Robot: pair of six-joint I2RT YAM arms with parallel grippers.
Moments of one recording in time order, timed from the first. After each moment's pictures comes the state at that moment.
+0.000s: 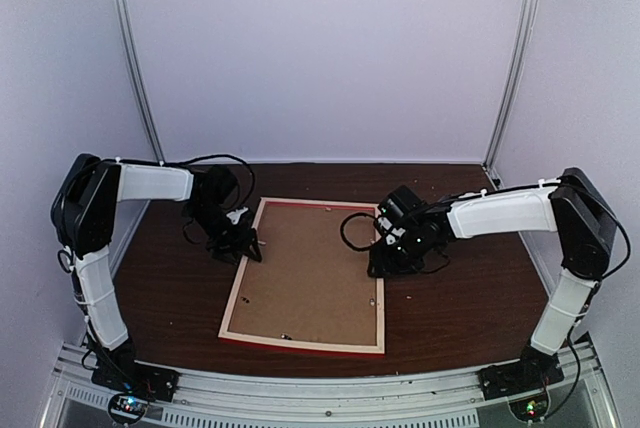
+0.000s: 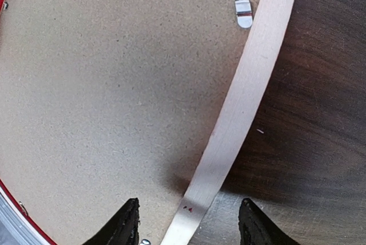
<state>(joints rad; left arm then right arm) -0.42 1.94 1.30 -0.77 0.46 -0.28 0.74 1.76 1.09 -0.47 -0.10 0.55</state>
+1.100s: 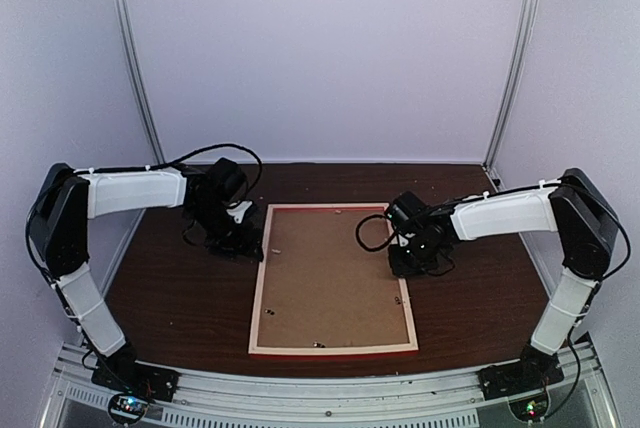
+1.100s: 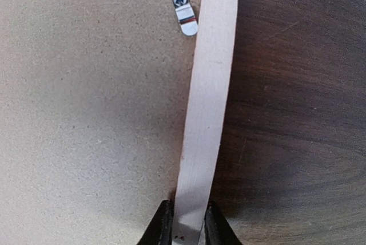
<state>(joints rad) -0.56 1.75 1.22 -0.76 0.23 -0.33 0.71 1.75 1.05 -0.51 0.11 0.57</state>
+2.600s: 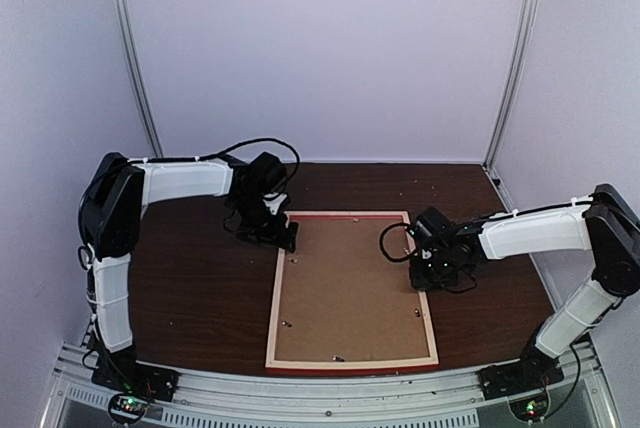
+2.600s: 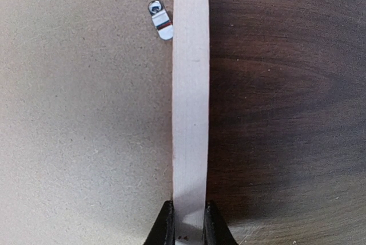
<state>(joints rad) -0.65 2.05 1.56 -0.80 0.13 -0.29 0.72 1.55 0.81 -0.46 0.17 0.73</state>
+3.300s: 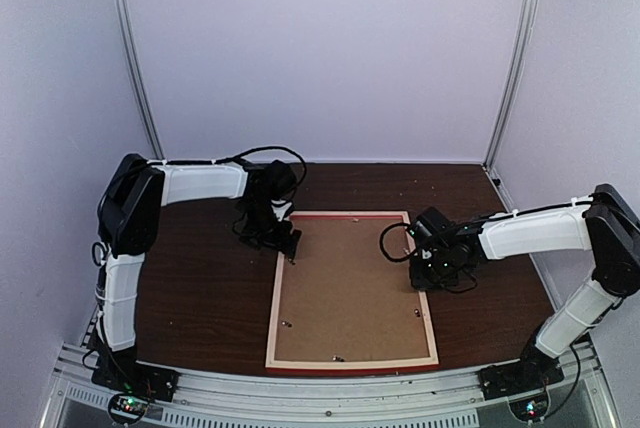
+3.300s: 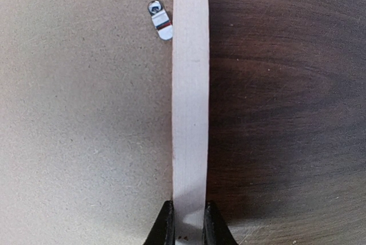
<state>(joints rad) -0.67 2.17 1.67 -0.88 0.04 -0.28 0.72 1.55 0.81 -0.46 0.17 0.73</state>
